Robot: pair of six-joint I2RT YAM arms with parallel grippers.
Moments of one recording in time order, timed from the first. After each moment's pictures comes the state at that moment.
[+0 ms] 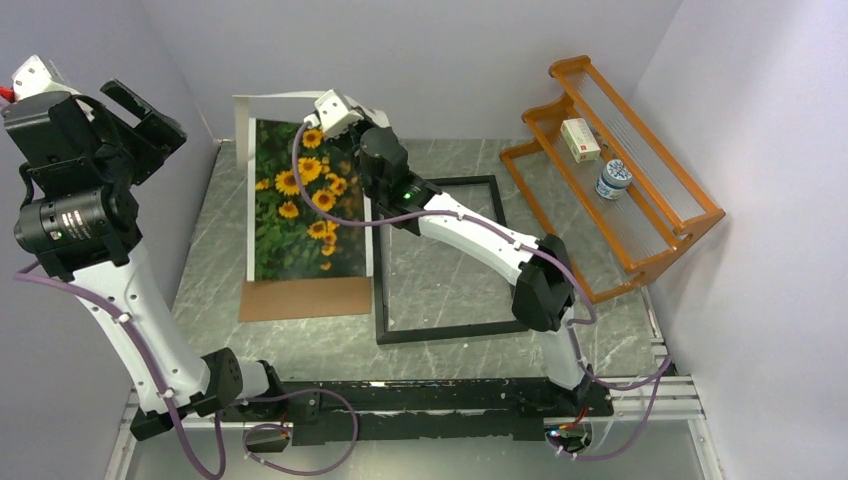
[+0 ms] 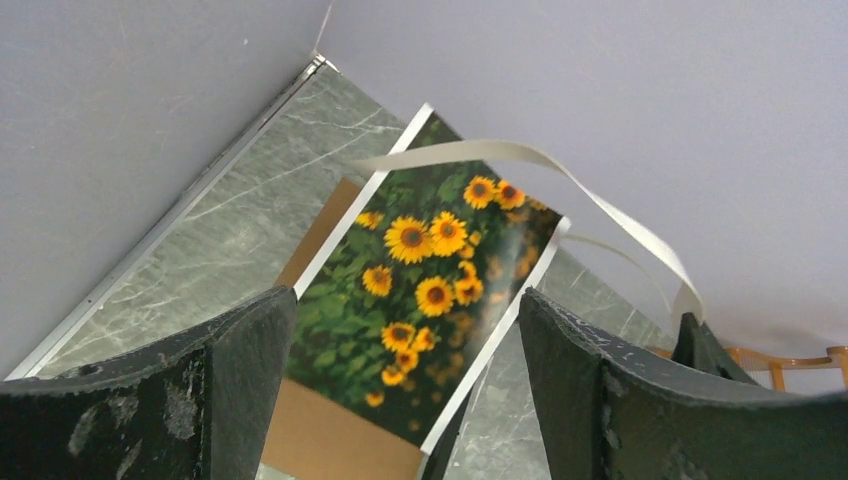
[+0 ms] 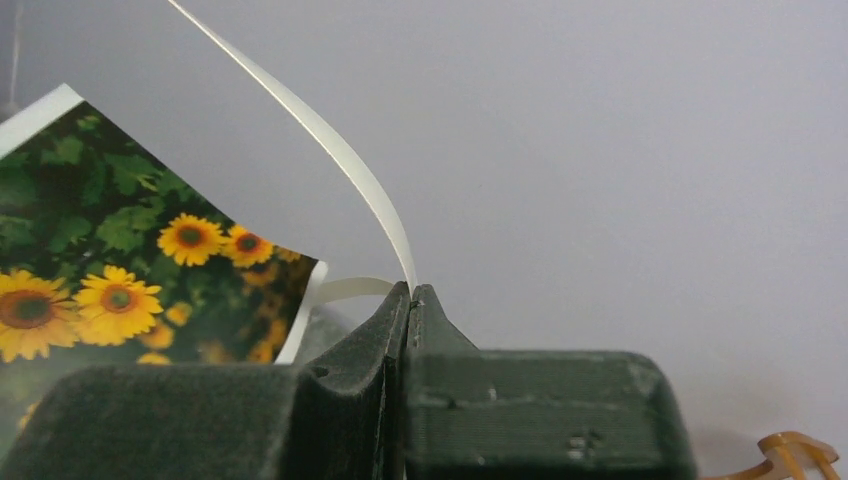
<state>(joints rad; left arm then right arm) 0.37 1.32 2.26 -1.23 0.03 -0.49 0.94 2.05 1.96 0.28 0.54 -0.65</state>
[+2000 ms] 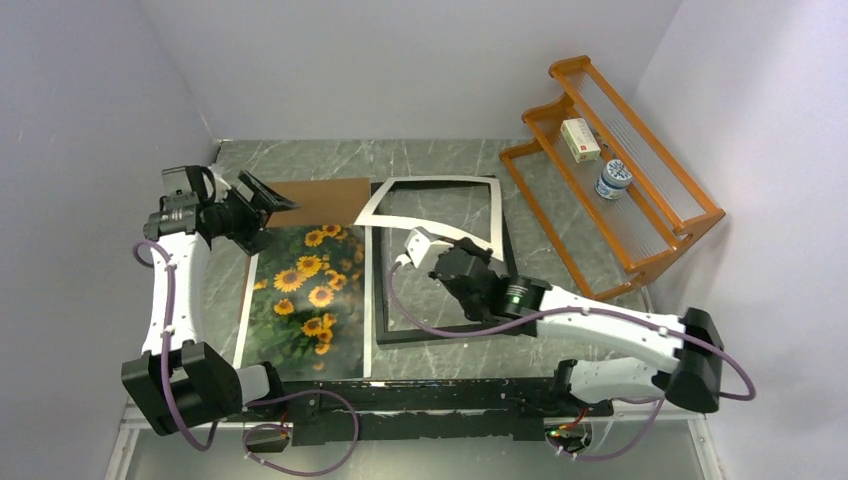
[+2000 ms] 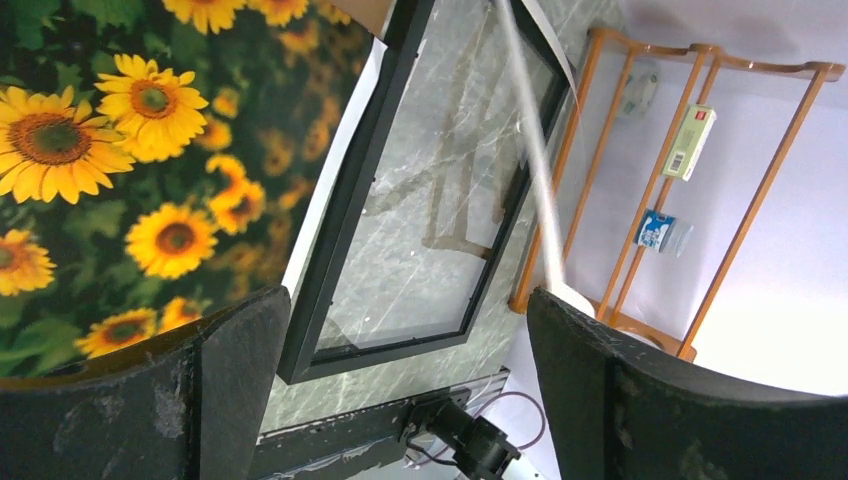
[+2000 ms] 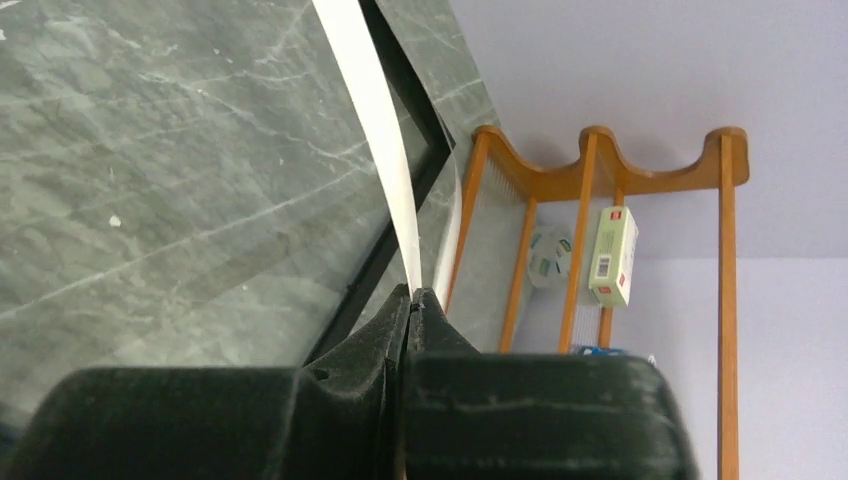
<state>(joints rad) 0.29 1.23 1.18 -0.83 0.61 -0.70 1.13 1.21 0.93 -0.25 0.83 -0.60</state>
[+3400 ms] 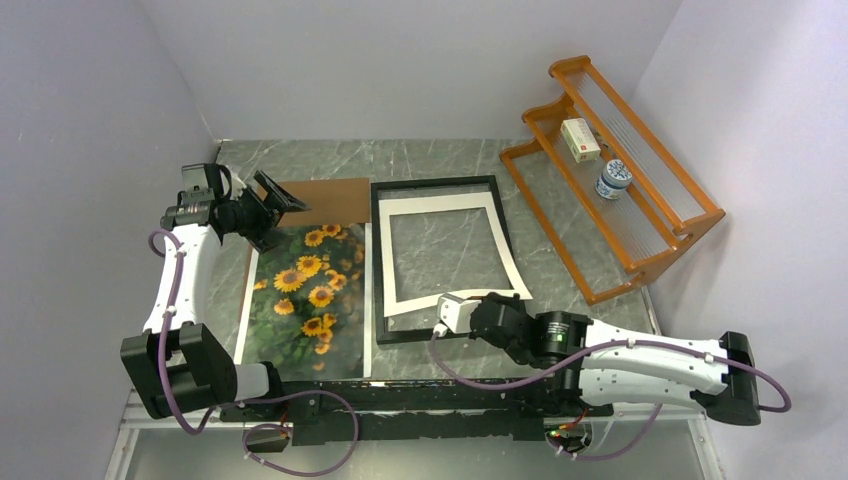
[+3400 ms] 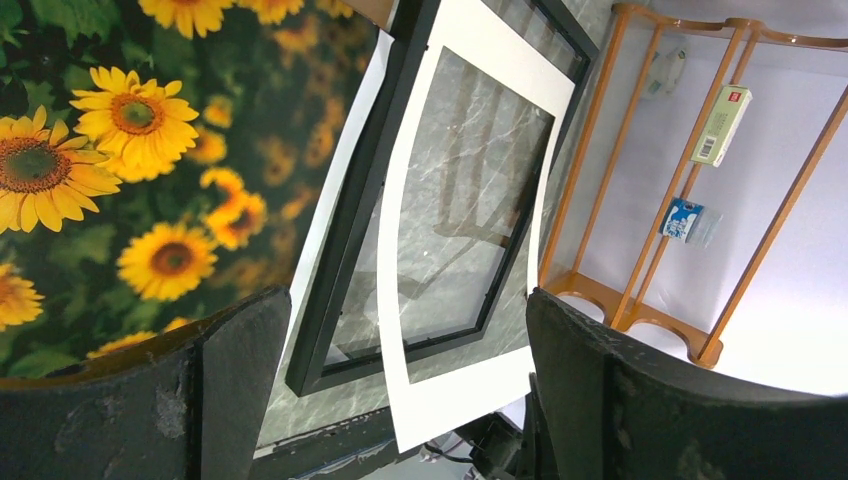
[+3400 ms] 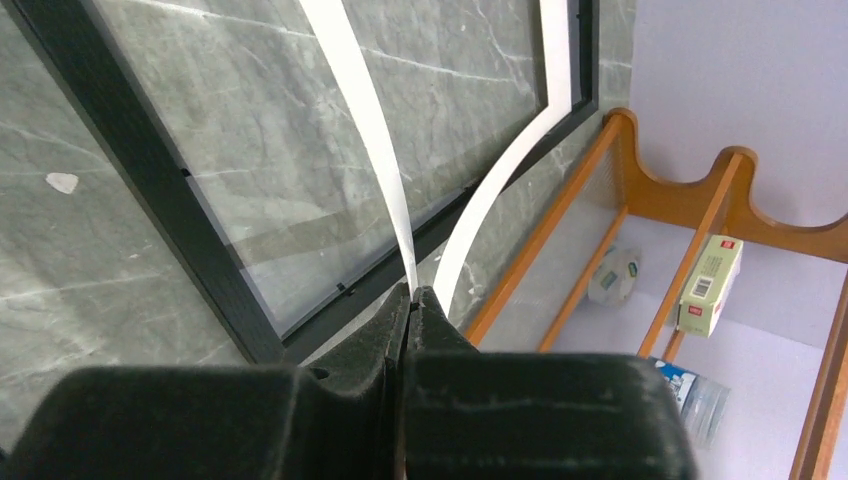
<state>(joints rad) 0.21 1.30 1.15 -0.74 0.60 -0.69 1.28 0.87 0.66 -0.64 0.67 -0.53</state>
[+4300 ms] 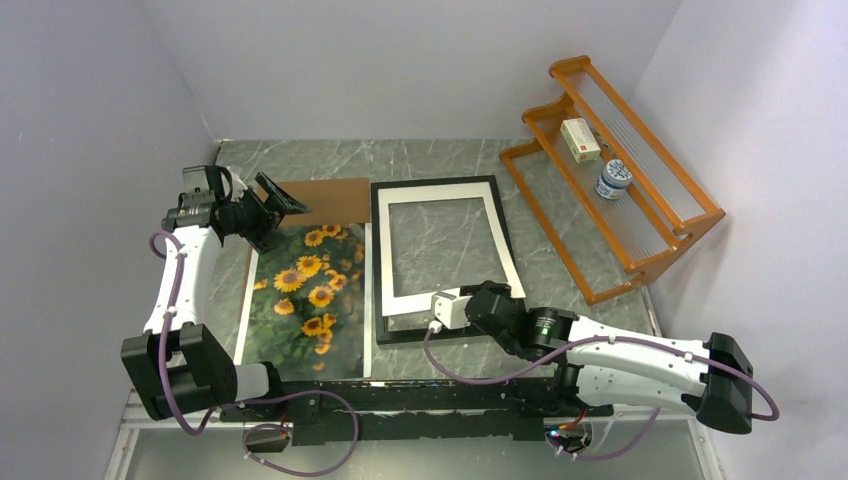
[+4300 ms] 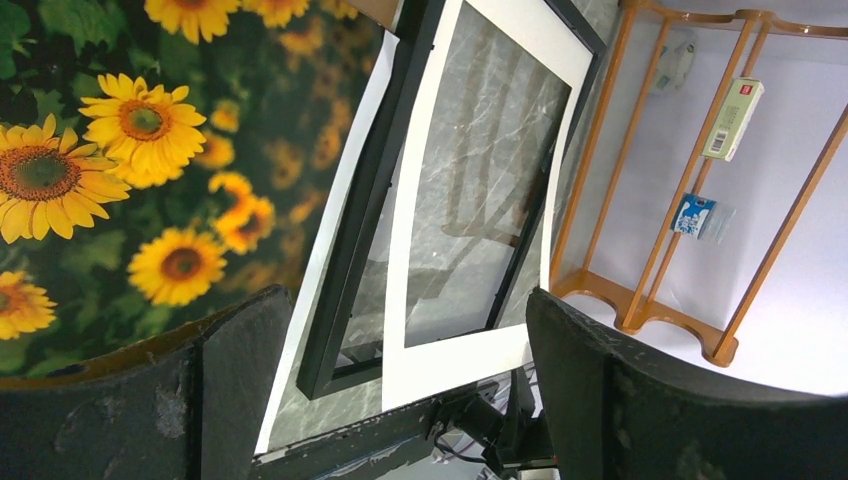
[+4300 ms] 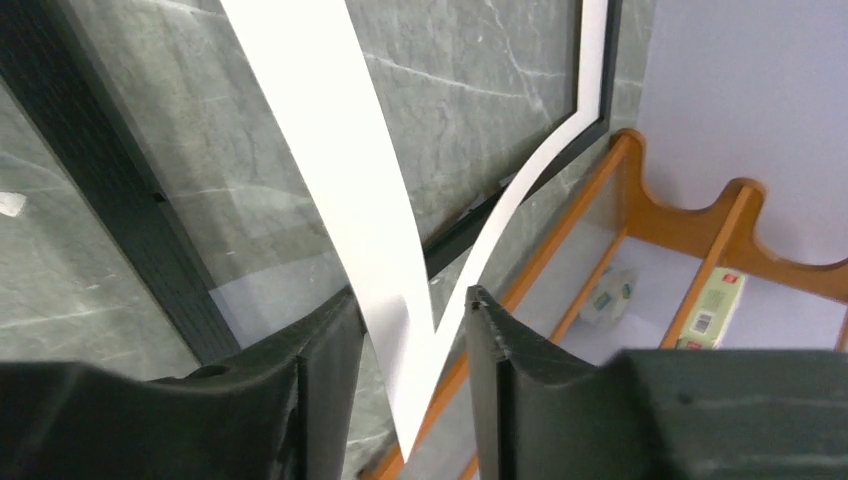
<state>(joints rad) 0.21 1.29 1.13 -0.73 0.60 -0.67 1.15 0.93 0.57 -0.44 0.57 -0.70</state>
